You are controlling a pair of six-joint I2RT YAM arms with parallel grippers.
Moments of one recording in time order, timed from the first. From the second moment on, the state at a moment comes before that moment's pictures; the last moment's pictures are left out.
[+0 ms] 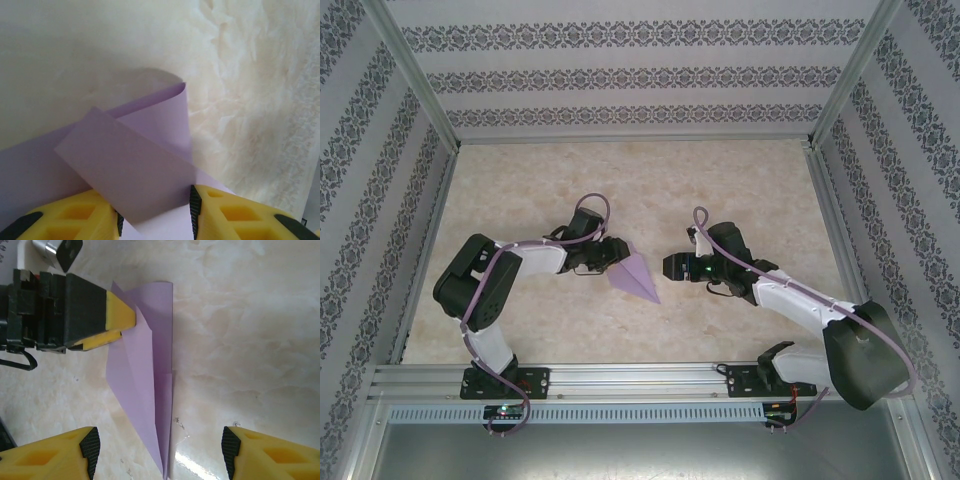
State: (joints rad) left arm -0.48 1.77 0.85 0.03 0.38 -0.92; right arm 0.47 1.25 0.55 -0.06 -0.44 0.50
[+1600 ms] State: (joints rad) left arm -0.50 1.39 1.08 0.06 0.52 -0.89; right arm 0.35 1.33 0.51 0.67 -1.01 1.09
